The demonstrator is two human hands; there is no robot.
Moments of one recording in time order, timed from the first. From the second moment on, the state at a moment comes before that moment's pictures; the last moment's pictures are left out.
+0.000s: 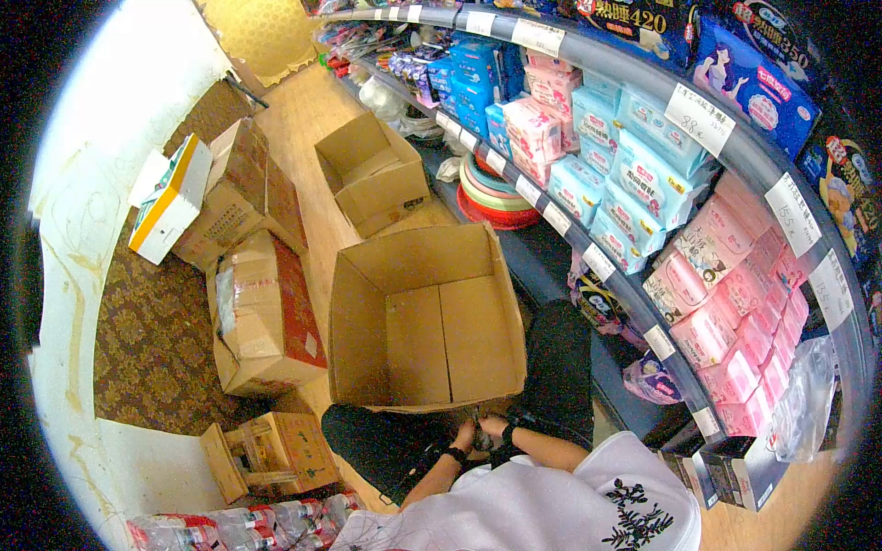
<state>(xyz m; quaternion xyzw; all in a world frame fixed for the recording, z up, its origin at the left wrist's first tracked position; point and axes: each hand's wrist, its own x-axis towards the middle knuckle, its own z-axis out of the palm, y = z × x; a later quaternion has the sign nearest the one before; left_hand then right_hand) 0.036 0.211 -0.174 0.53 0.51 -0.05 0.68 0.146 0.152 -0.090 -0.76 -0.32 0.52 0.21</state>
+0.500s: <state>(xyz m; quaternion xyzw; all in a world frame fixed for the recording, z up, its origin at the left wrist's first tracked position) 0.026 0.214 -0.262 0.46 0.50 -0.07 0.73 0.145 0.149 -0.113 -0.76 -0.33 0.50 0.24</state>
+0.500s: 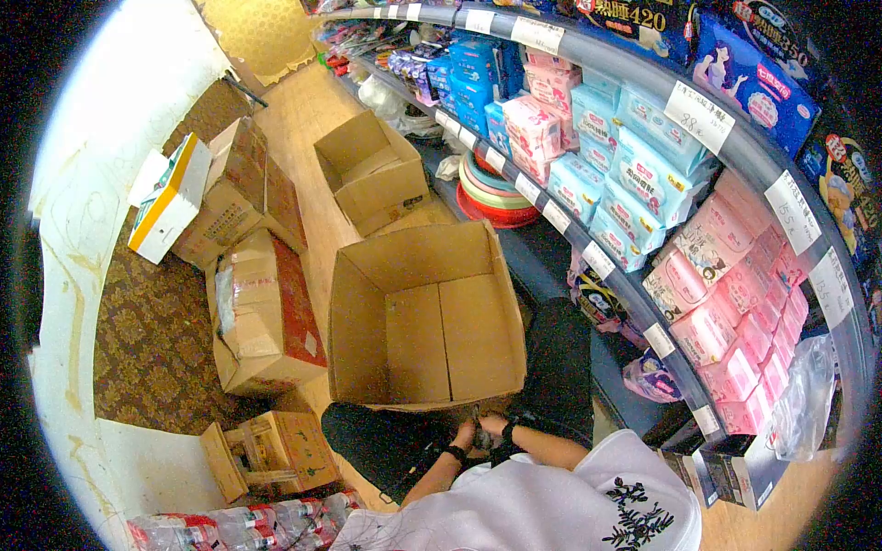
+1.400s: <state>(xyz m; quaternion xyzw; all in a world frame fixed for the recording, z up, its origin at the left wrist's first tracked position) 0.049 0.216 -0.065 0.44 0.47 -0.02 0.77 0.143 0.149 -0.109 -0.75 -0.26 0.55 0.27</state>
